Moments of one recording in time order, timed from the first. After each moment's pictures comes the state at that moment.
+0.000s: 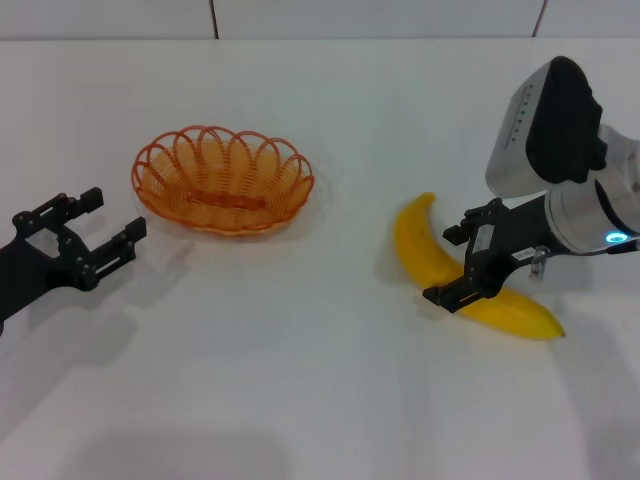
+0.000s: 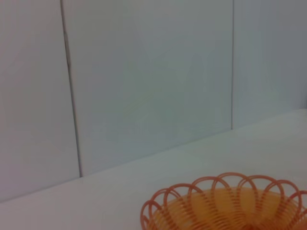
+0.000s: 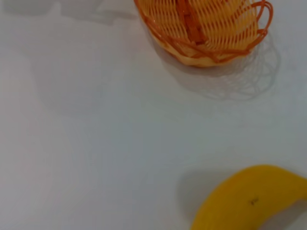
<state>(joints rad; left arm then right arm) -0.35 -2.03 0.77 0.34 1.51 1.27 -0.76 0.46 2.04 -1.50 -1.21 -2.37 -1.26 2.09</state>
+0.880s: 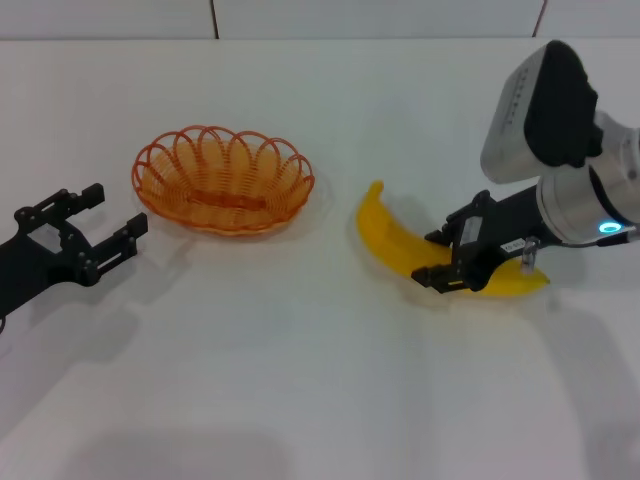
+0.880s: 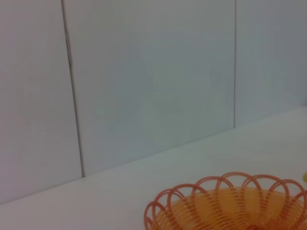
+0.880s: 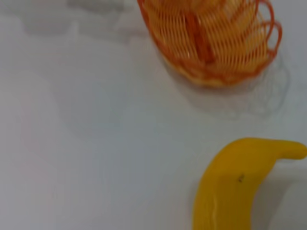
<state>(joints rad) -0.36 -2.03 0.77 0.34 1.51 1.25 -0.76 0.47 2.04 -1.49 -1.22 -2.32 -1.29 2.09</state>
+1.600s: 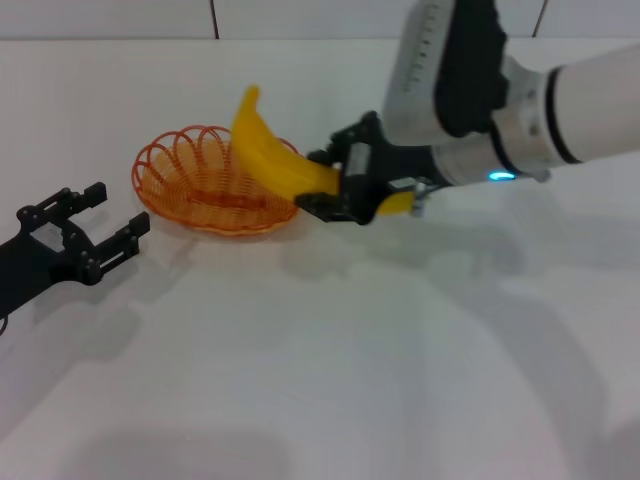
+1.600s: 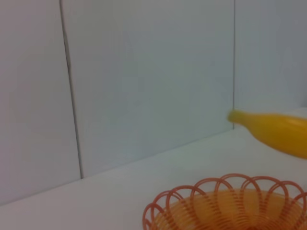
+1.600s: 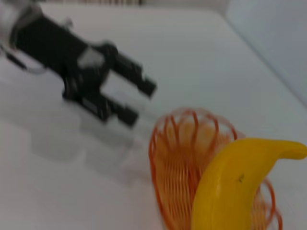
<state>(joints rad) -0.36 -2.03 0.77 0.34 1.51 1.25 -0.76 0.55 2.04 -1.67 -1.24 -2.14 -1.00 2.00</state>
